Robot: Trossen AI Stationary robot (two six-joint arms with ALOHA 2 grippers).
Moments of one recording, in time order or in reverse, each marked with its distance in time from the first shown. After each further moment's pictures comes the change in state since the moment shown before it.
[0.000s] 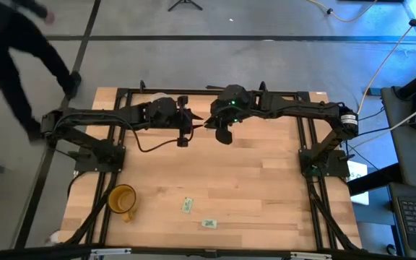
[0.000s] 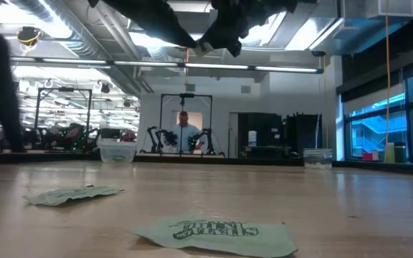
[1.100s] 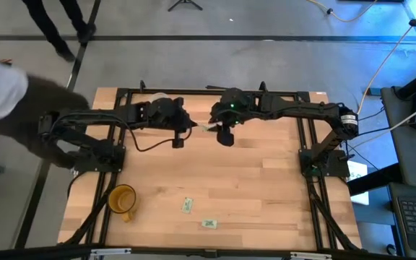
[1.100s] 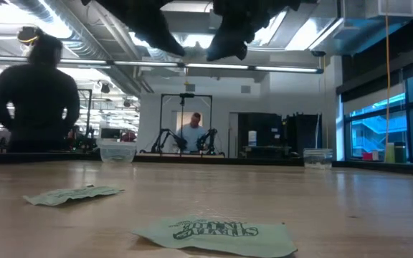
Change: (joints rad) left arm 0.017 -0.035 -0.001 -0.153 0.021 -0.121; right arm 0.005 0.000 0.002 -0.099 0.092 -0.014
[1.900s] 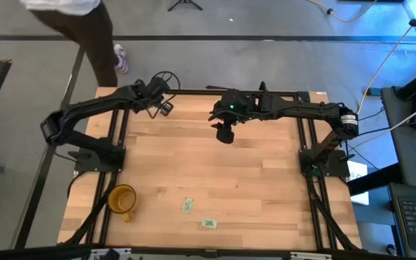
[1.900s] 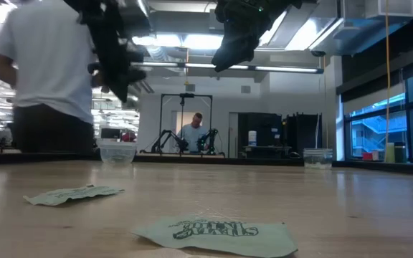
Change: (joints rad) left arm 0.405 0.063 0.000 -0.393 -0.454 -0.435; right arm 0.001 0.000 0.000 -0.054 0.154 -0.004
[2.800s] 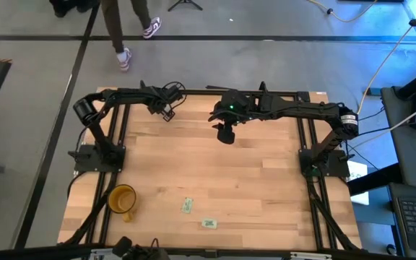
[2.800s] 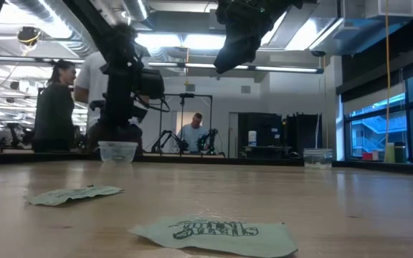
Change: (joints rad) left arm 0.078 0.406 0.000 0.010 -0.077 -0.043; right arm 0.000 0.000 -0.001 -0.027 0.000 -0.002
